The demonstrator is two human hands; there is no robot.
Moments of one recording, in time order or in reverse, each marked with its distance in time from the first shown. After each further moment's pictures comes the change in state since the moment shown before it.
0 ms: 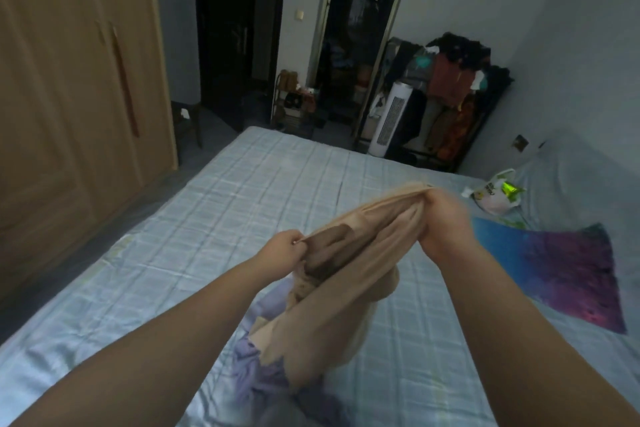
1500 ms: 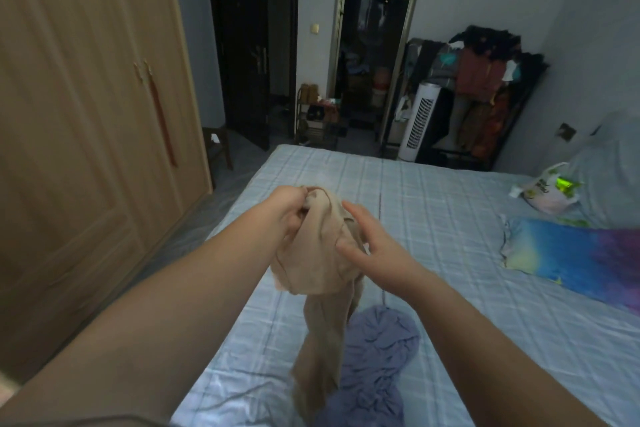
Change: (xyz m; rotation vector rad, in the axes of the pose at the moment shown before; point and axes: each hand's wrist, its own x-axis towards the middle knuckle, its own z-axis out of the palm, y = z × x) left_hand 0.089 0.021 -0.174 -0.987 0.106 -0.442; right_hand -0.057 0.052 0.187 -0.651 -0.660 -0.385
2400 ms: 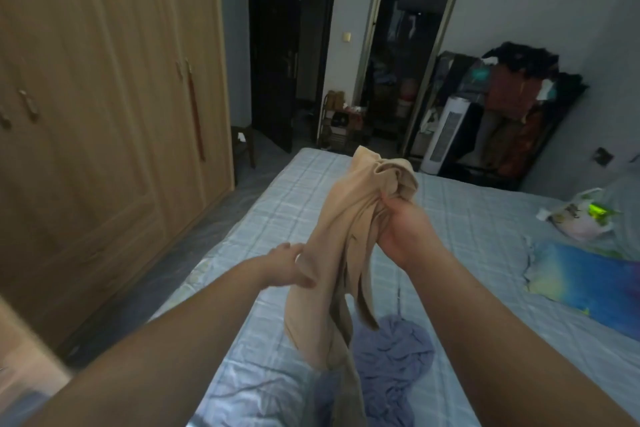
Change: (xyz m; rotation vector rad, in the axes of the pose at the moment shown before) left_hand -0.001 -0.066 -0.128 1.298 -0.151 0.191; right_hand 0.046 -0.050 0.006 1.093 0.149 0.127
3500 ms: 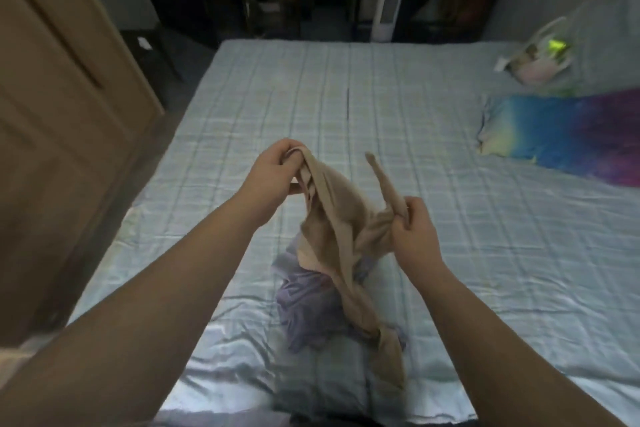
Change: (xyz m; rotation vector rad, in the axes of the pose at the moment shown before) left_hand 0.082 0.129 0.109 -0.653 0.153 0.263; right_hand -0.067 0.104 -0.255 -0.894 0.579 0.020
